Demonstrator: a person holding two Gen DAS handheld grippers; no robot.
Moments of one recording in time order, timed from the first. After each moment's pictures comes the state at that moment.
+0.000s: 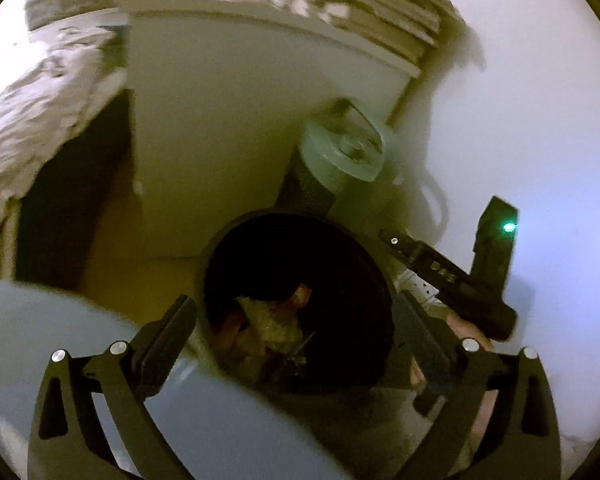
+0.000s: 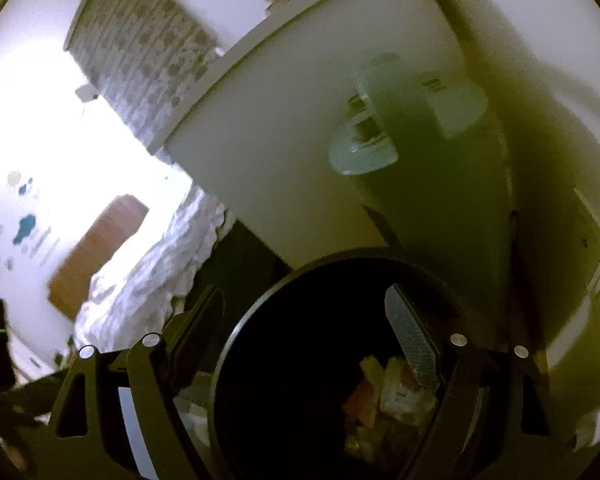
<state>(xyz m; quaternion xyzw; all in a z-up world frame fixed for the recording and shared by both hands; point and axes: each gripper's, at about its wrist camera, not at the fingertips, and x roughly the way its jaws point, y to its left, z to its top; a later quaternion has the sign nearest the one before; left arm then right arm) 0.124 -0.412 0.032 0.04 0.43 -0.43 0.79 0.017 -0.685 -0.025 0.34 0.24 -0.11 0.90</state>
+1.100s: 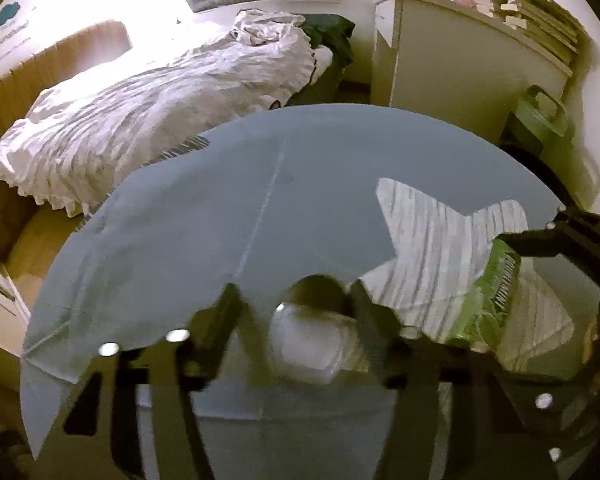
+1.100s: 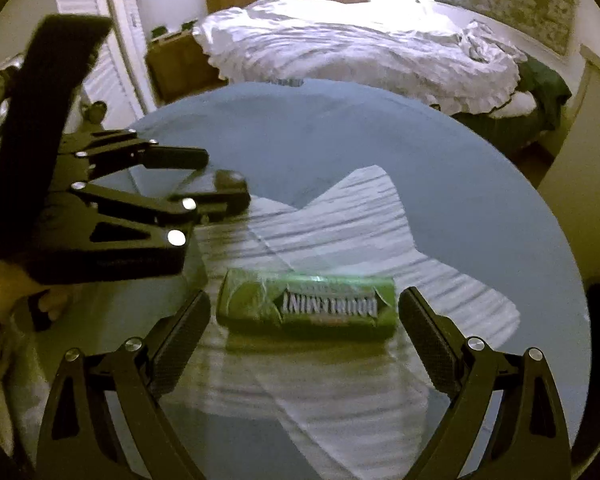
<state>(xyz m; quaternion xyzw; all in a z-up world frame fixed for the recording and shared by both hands) 0.111 -0.102 -0.042 0.11 0.42 -0.17 0.88 0.054 -0.246 -0.021 -0.08 0.46 0.21 0.86</state>
